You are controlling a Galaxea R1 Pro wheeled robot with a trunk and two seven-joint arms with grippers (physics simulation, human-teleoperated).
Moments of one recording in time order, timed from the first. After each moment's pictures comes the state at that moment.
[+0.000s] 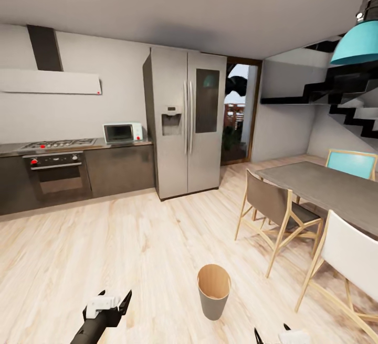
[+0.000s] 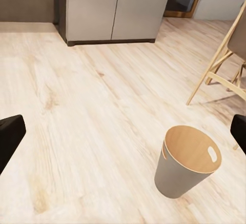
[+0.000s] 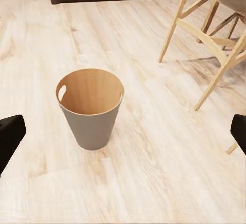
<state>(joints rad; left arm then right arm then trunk) 0.06 0.05 0.05 -1.23 0.20 -0.08 -0.24 0.04 -0.06 -0.03 -0.86 0.05 -0.33 0.07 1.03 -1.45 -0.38</state>
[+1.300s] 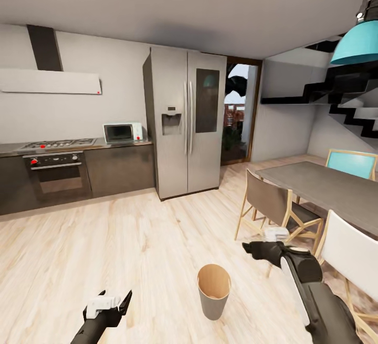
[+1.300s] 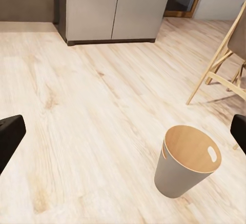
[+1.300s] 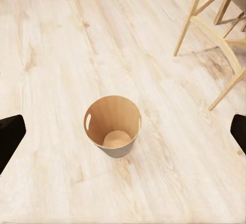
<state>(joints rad) 0.06 0.05 0.06 -1.23 0.19 -0.08 -0.24 -0.34 -0.04 -0.04 -1.51 0.00 0.91 0.14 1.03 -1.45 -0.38</state>
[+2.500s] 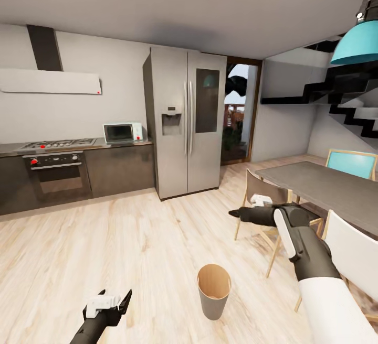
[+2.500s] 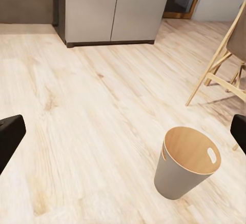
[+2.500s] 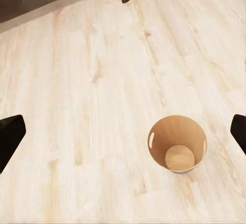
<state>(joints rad) 0.06 0.06 0.05 -1.24 0.20 -0.08 -0.24 -0.68 -0.05 -0.06 -1.24 -0.12 1.05 0.30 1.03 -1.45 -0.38</state>
